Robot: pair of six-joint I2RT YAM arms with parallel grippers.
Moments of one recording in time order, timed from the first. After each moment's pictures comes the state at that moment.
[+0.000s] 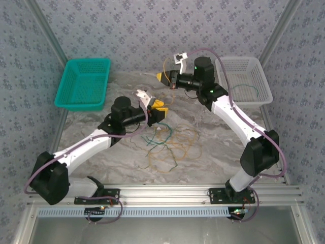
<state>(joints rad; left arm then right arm) -0.64 1.31 0.87 0.32 0.49 -0.15 0.48 1.63 1.50 0.00 -0.69 0.59</state>
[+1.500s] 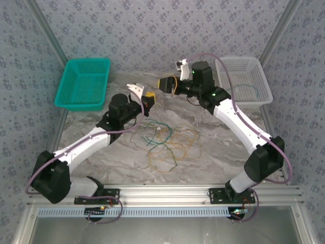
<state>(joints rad) -0.57 1.30 0.88 0.33 0.17 -0.20 0.51 1.54 1.49 -0.28 -0.46 0.48</state>
